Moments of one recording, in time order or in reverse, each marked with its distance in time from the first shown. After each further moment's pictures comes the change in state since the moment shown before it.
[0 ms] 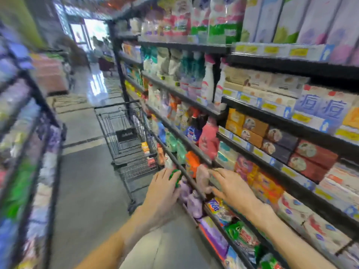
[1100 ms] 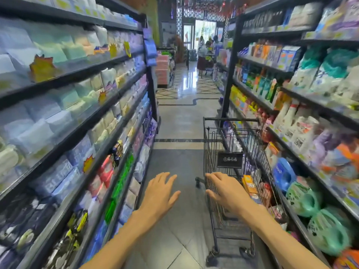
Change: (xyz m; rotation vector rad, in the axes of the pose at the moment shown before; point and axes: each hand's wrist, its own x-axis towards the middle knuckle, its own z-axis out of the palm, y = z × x) left_hand -0.013 -0.668 -0.048 0.142 -0.080 -0.579; right_hand 0.618 -0.363 0.271 0.150 -0.233 -0.390
